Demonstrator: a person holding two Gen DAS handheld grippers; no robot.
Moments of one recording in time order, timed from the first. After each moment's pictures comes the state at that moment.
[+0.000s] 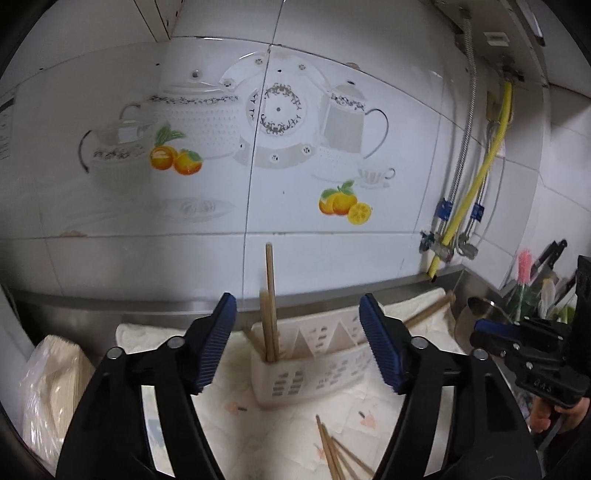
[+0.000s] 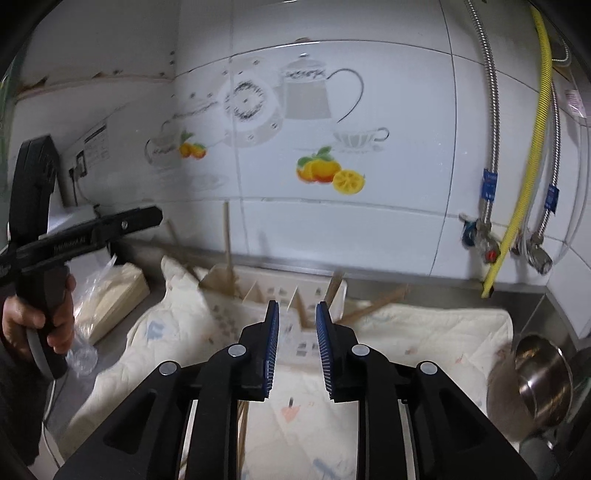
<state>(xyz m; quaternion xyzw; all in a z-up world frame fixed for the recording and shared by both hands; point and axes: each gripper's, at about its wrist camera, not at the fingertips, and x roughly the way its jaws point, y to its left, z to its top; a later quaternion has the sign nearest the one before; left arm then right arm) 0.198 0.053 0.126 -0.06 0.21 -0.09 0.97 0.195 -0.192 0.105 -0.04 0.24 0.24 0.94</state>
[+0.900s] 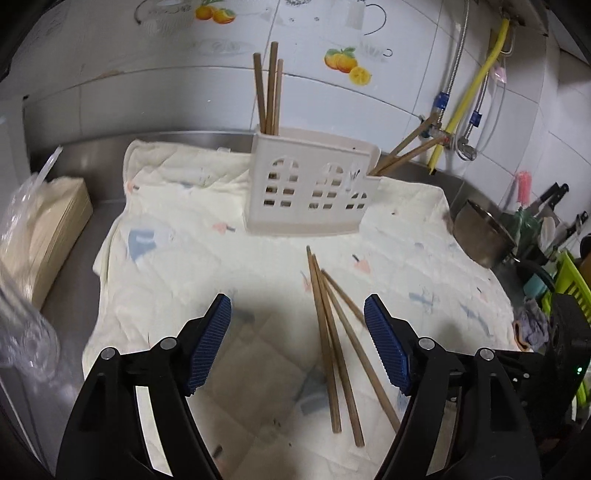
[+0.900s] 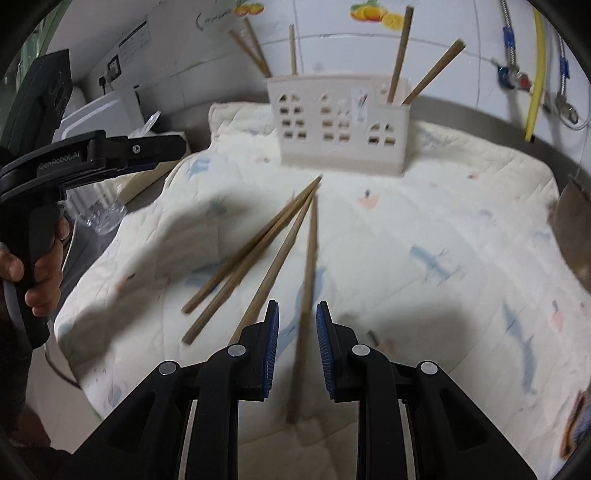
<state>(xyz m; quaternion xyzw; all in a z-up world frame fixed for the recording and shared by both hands) 0.085 0.033 -0.017 -0.09 0.33 -0.07 0.94 0.079 -0.175 -0.068 -0.06 0.38 0.29 0.88</state>
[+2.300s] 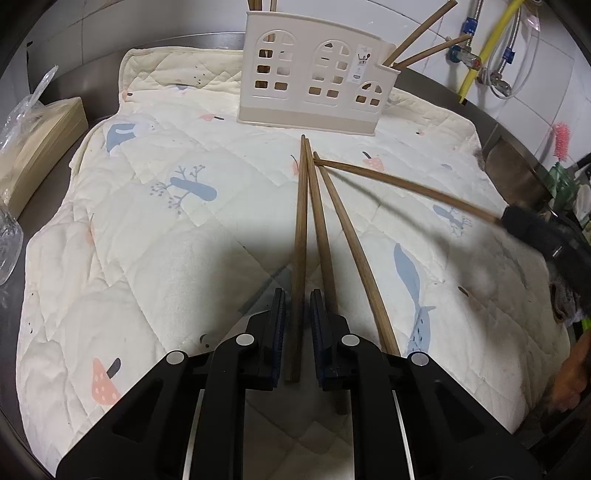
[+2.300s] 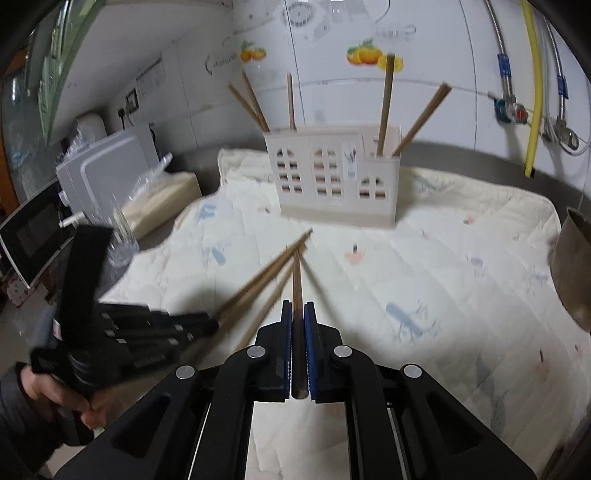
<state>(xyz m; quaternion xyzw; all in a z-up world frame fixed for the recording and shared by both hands) 0.083 -0.024 -0.096 -0.09 0.44 -0.01 0.89 0.100 -0.210 -0.033 -0.04 0.30 0.33 0.90</state>
